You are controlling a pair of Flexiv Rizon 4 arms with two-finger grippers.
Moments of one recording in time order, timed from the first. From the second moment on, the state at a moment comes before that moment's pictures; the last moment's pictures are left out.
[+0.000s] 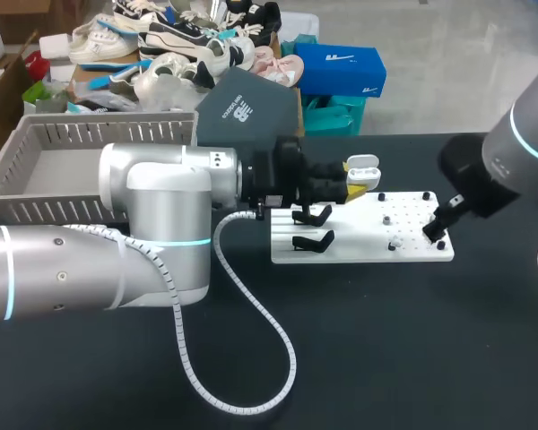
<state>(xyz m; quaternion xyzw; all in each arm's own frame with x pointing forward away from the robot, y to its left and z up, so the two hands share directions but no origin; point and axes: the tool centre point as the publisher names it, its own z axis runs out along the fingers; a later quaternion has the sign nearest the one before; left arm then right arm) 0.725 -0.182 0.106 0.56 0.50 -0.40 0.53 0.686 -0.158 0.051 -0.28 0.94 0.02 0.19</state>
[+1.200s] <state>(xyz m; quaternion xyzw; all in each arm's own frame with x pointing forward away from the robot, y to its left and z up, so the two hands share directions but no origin) 0.725 -0.182 0.106 0.56 0.50 -0.40 0.53 0.733 -0.168 0.031 -0.27 0.94 -0.03 0.22</state>
